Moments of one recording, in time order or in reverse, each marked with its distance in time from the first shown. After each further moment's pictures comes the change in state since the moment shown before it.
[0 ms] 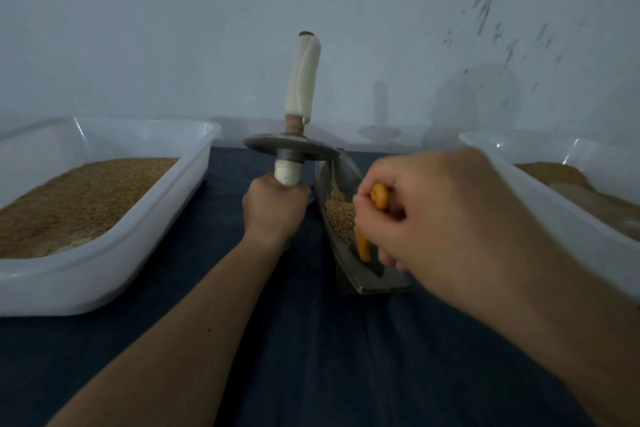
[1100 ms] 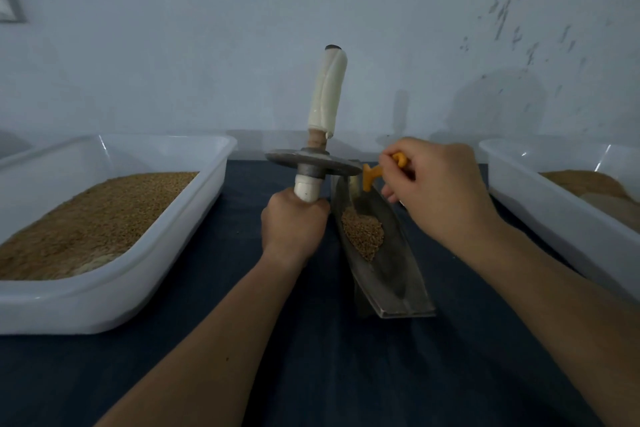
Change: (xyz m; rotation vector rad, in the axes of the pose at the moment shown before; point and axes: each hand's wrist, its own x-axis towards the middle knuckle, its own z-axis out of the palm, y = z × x) left_hand 0.001 -0.004 0.004 0.048 0.016 0.011; right_hand 0.075 0.086 0.073 0.225 0.362 -0.110
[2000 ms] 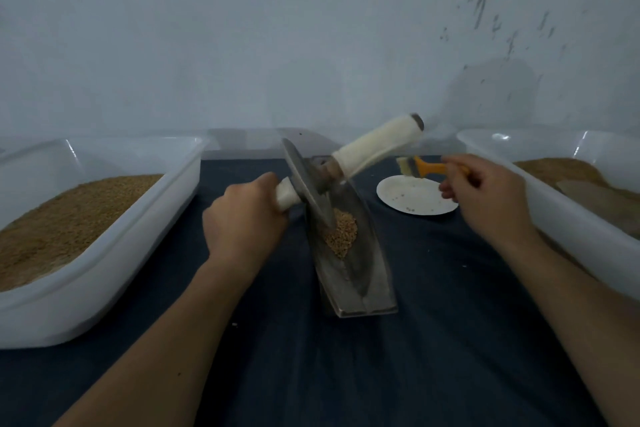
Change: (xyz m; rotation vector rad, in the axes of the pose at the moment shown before) left_hand -0.003 0.009 -0.025 0.881 0.152 0.568; right_hand -0.037 0.146 -0.013 0.144 0.186 0.413
